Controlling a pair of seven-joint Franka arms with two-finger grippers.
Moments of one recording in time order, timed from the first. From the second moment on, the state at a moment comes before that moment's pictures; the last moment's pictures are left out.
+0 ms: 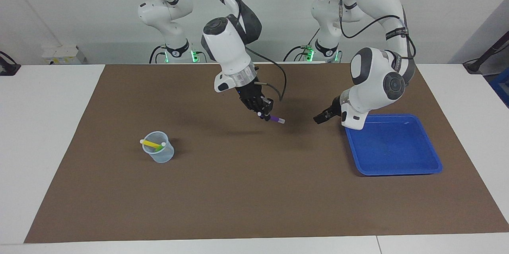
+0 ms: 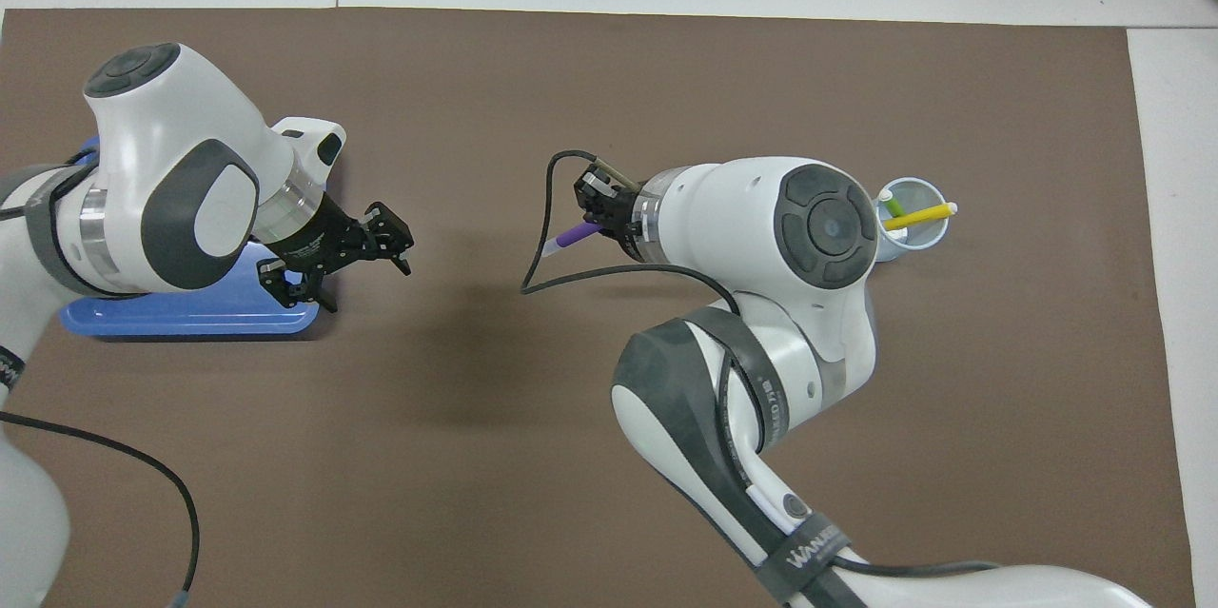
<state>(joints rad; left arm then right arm) -0.18 0.29 -0.02 -1.75 -0.23 1.71 -0.45 0.46 0.25 0.06 -1.75 0.23 2.34 1.02</state>
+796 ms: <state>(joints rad) -0.09 0.24 -0.03 -1.72 0.00 1.85 -0.04 0.20 0.14 0.05 -1.75 -0.08 2.08 0.35</state>
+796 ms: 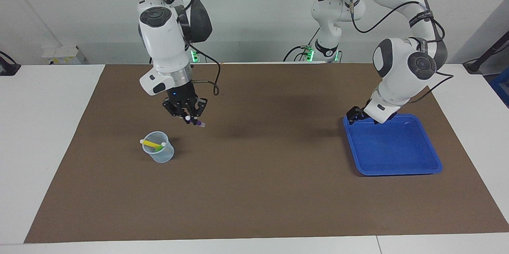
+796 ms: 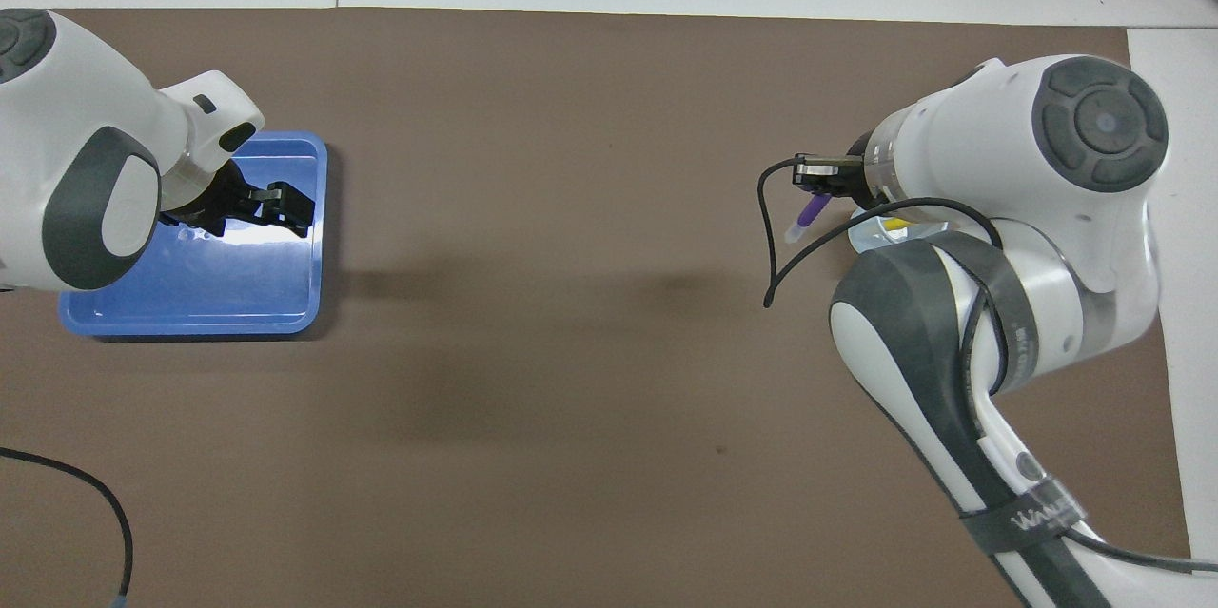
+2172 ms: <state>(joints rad) -0.08 -0.06 -0.03 -1.59 0.03 1.62 -0.04 0.04 0.08 0.06 -1.96 -0.26 2.26 0.12</state>
